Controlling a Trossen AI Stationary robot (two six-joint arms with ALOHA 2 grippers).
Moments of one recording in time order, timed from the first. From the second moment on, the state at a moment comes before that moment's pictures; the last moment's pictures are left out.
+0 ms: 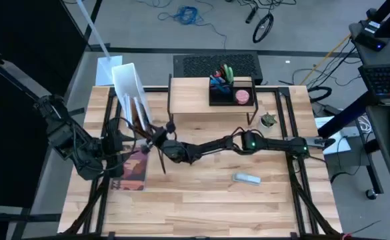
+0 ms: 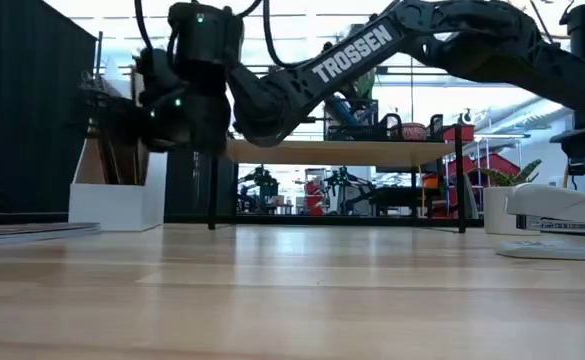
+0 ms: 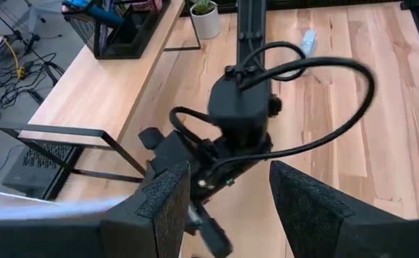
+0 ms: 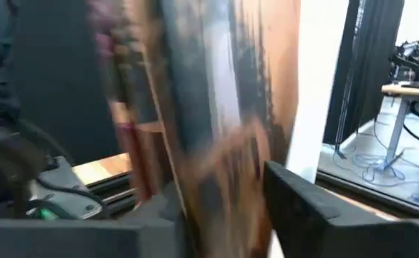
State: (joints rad) left arm -0.79 1.04 1.31 -1.30 -0.81 -0.67; right arm 0.07 2.72 2.15 0.68 0.81 -0.07
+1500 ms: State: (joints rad) left arm -0.79 1.24 0.74 -0.97 -0.10 -1.14; right arm 0.42 2.39 1.87 -0.41 0.46 0.56
